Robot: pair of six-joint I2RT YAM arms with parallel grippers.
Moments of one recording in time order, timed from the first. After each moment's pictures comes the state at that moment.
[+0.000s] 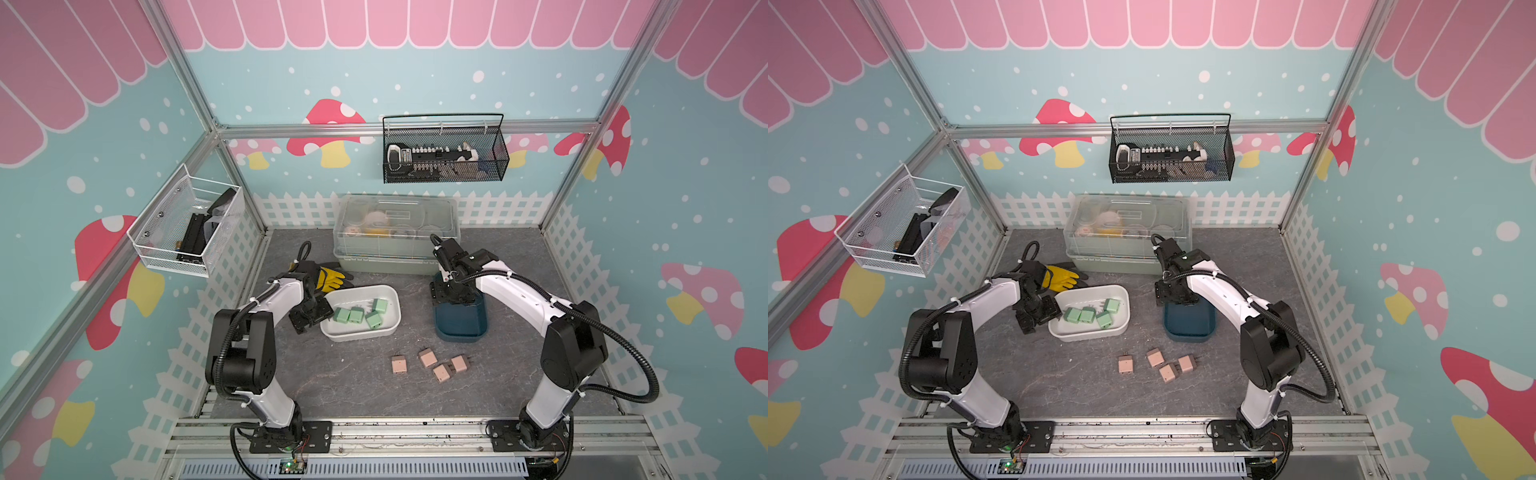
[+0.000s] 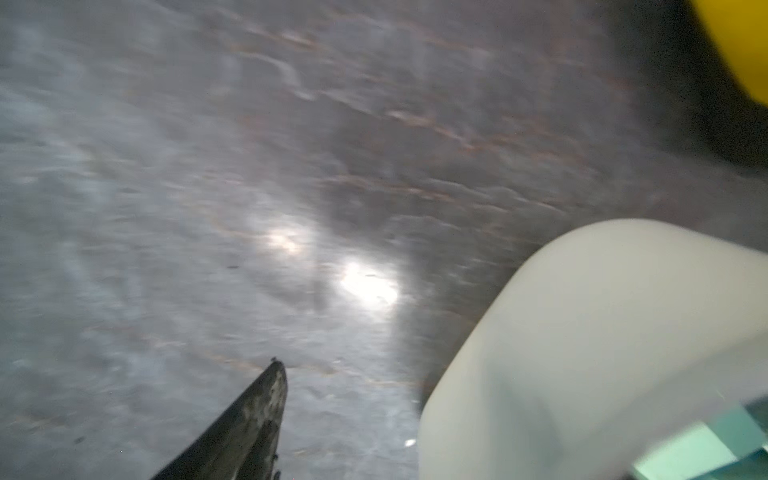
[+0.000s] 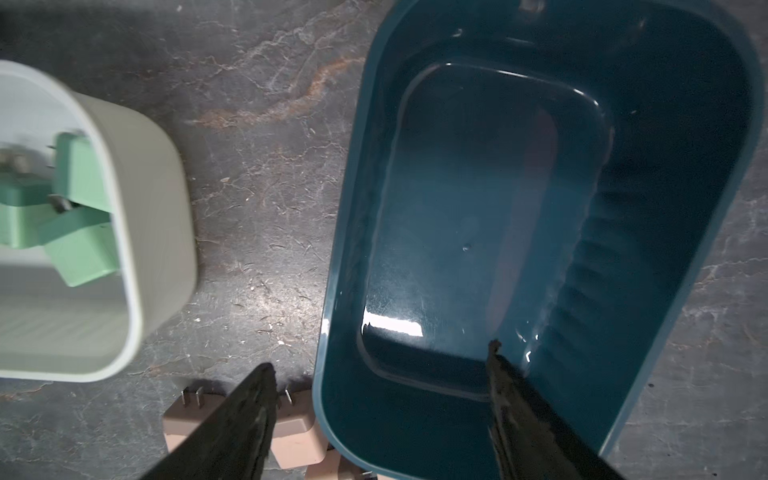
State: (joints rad) left arm -0.03 1.66 1.07 -0.89 -0.05 -0.62; right arm 0.54 1.76 1.48 -1.01 0.04 0.40
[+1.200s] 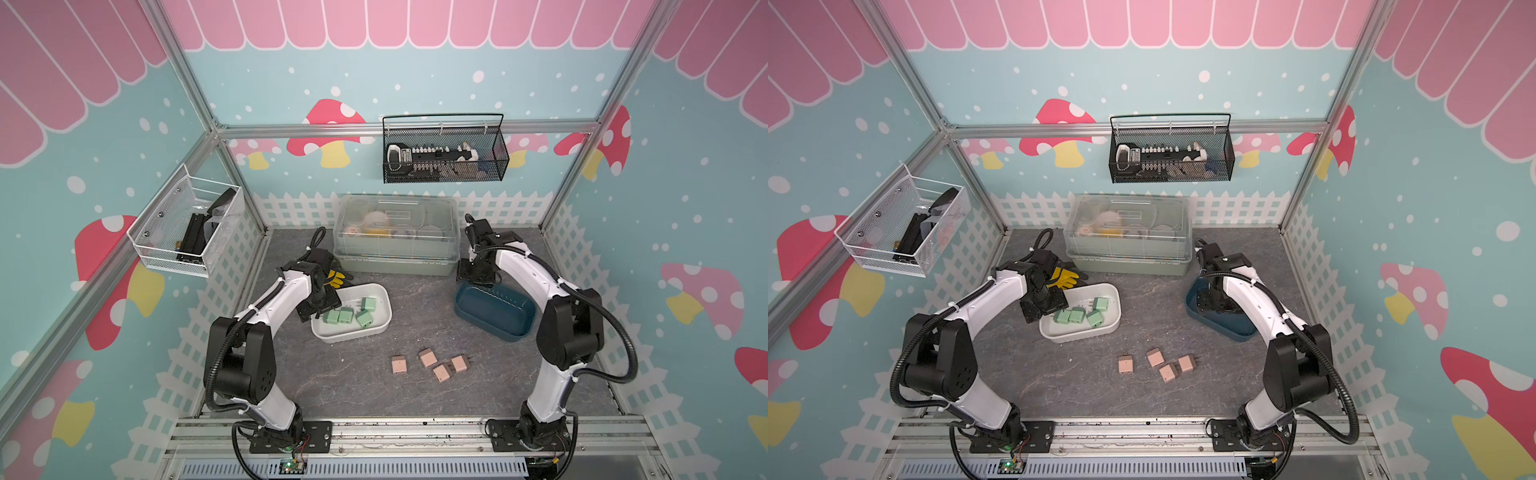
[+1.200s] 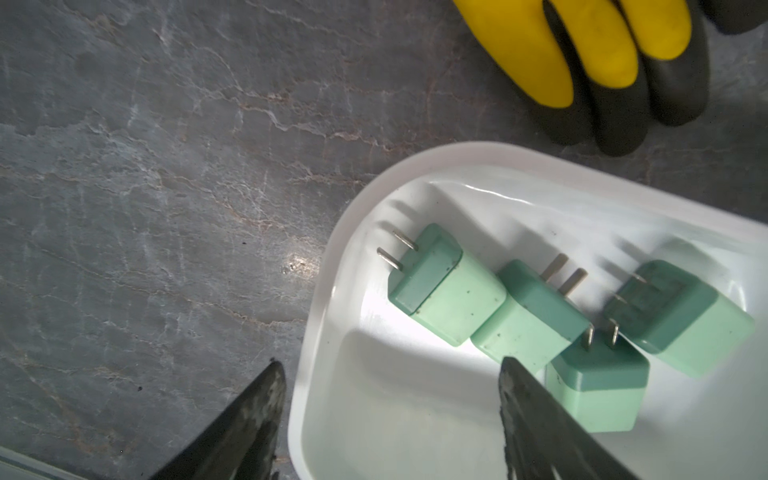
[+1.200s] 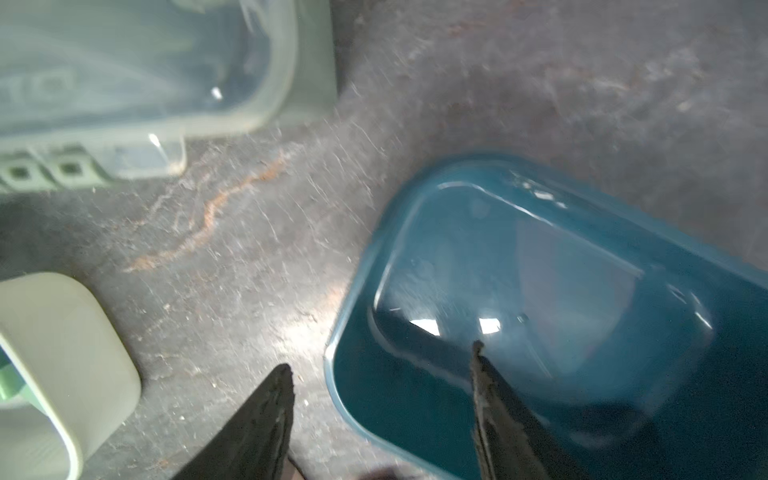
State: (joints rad) left arm -0.17 1.65 1.21 -0.99 -0.11 -0.65; right arm 0.30 1.60 1.36 -1.16 0.11 0.34
